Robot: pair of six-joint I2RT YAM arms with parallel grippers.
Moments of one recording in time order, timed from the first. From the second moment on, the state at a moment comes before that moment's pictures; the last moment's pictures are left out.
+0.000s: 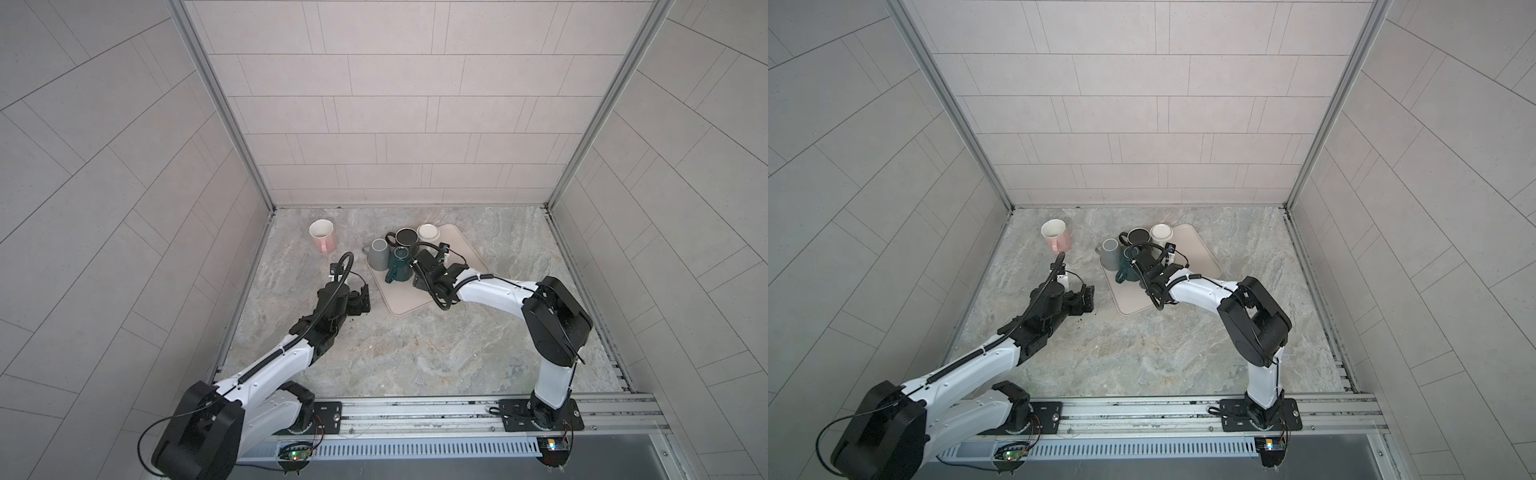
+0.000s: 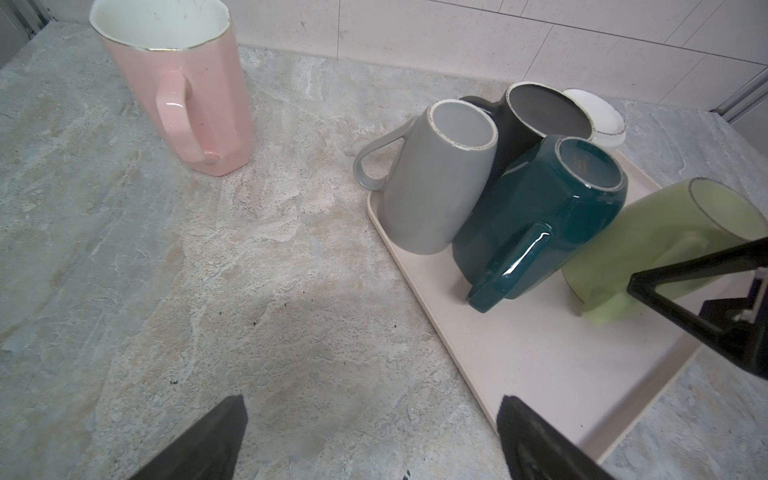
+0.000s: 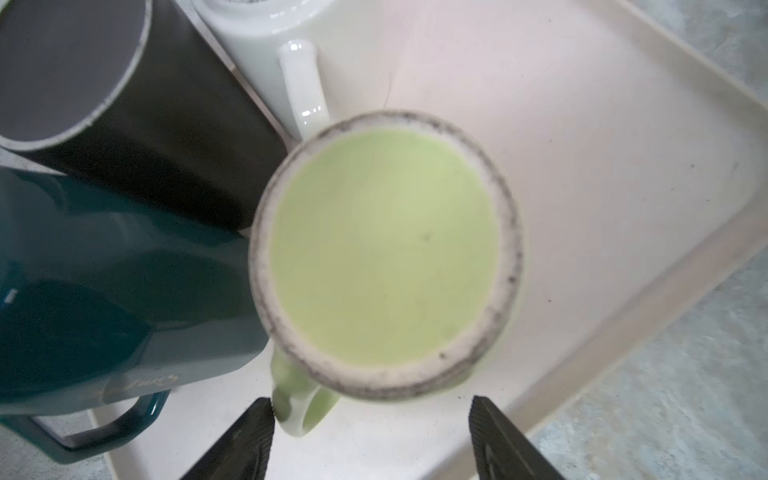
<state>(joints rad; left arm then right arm) -0.47 1.05 0.42 0.08 -0.24 -0.34 0.72 1.85 1.25 -0.45 0.45 0.96</state>
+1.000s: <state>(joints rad) -0.47 1.09 0.42 0.09 -0.19 -0.36 0.69 1.74 1.11 -0.57 0.54 0.94</state>
